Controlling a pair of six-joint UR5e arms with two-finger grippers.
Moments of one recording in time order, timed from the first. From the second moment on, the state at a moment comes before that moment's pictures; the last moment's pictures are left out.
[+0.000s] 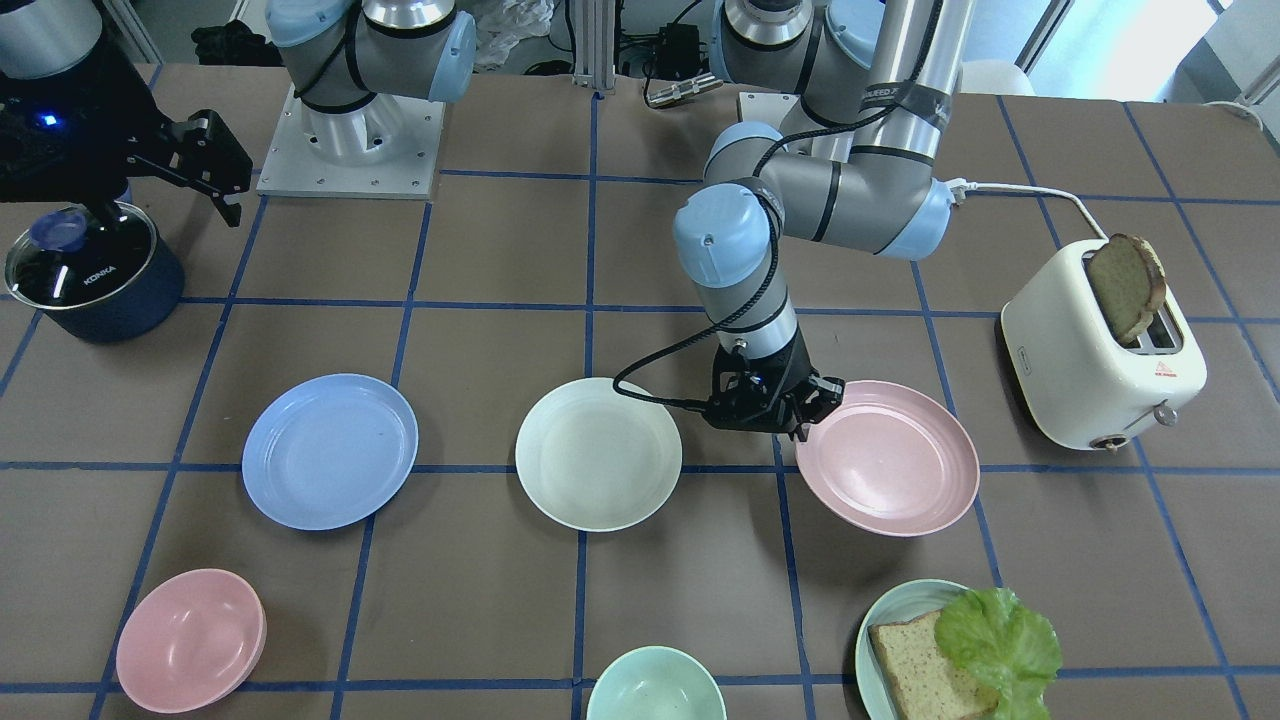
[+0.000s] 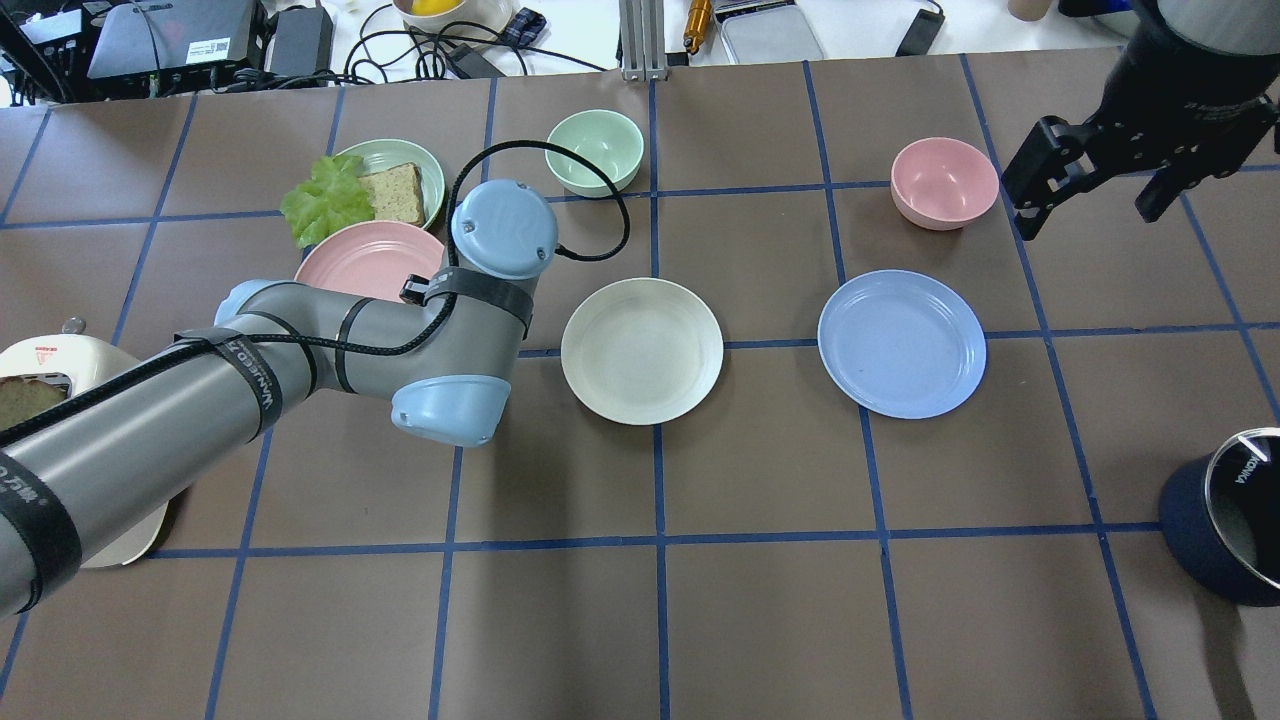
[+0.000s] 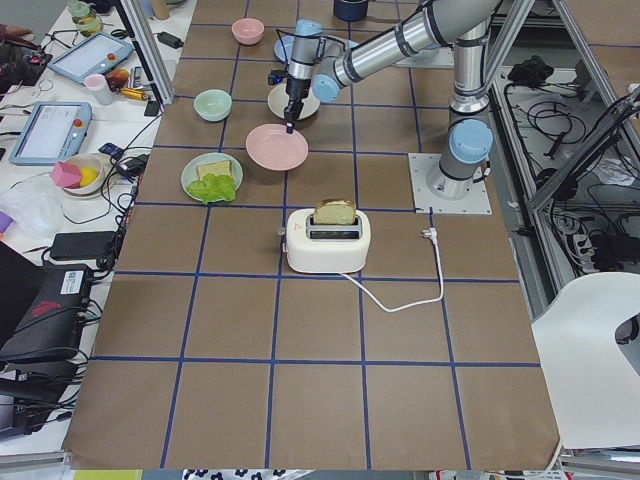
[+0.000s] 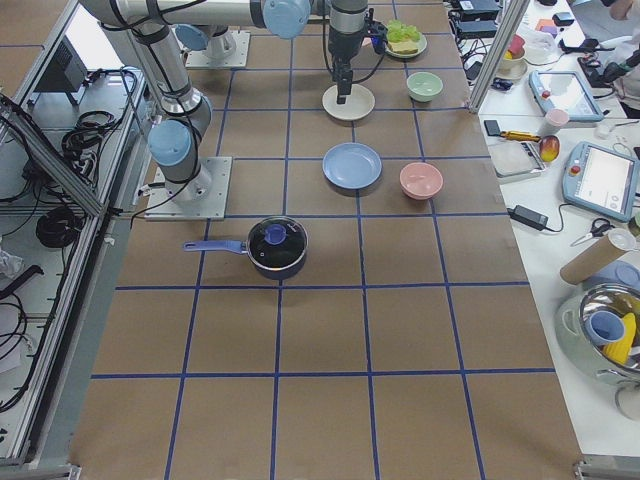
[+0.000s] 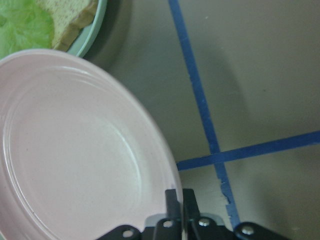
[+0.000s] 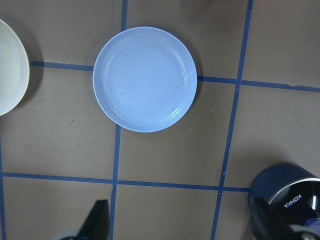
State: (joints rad) left arm -1.85 -1.90 -1.94 -0.77 2.05 0.12; right arm 1.41 -1.61 1.54 -1.46 -1.62 -0.26
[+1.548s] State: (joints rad) left arm -2.19 -1.95 -1.84 -0.81 1.95 0.15; right arm 1.41 -1.61 1.54 -1.46 -1.62 -0.26
